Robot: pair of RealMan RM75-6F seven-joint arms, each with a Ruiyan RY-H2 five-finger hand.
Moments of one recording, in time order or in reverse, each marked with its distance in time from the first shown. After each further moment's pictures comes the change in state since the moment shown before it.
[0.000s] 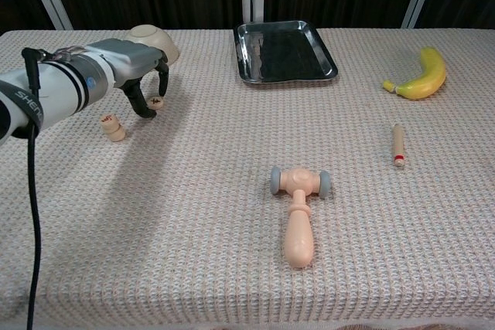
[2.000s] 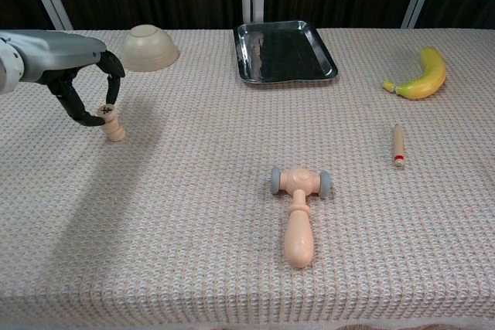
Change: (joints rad) left arm 0.124 0.345 0.074 -0.551 0.007 0.105 -0.034; right arm -0.003 0.004 -0.012 -0.025 -0.020 0.008 -0.023
